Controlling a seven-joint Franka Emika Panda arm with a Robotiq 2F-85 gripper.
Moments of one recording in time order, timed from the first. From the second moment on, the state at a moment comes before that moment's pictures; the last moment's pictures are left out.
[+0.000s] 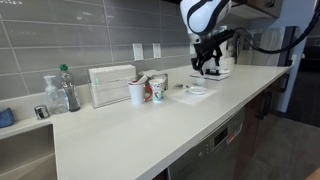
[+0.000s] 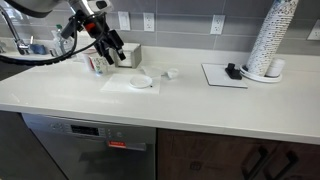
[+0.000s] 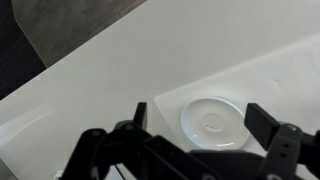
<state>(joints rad) -0.16 0.00 0.17 -2.14 -0.58 2.15 0.50</state>
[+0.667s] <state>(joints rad) 0.05 0.34 0.03 -1.82 -0.61 2.05 0.65</state>
